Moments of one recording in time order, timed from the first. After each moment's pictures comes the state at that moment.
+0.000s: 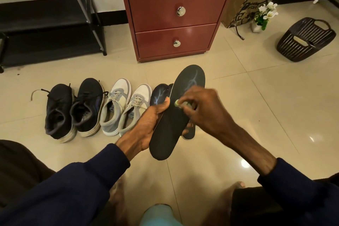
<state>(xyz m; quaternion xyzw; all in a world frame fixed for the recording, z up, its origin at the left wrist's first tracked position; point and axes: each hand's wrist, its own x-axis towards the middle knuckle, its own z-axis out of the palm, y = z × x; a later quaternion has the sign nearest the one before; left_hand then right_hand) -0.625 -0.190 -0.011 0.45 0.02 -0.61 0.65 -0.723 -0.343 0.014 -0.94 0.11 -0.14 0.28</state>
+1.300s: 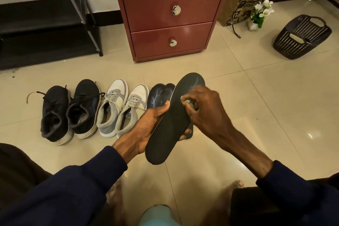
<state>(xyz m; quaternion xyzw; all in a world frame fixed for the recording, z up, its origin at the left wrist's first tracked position) -0.631 -0.187 -0.012 0.46 0.03 -0.65 0.61 -0.734 -0.339 0.004 -0.93 0.19 -0.17 0.26</state>
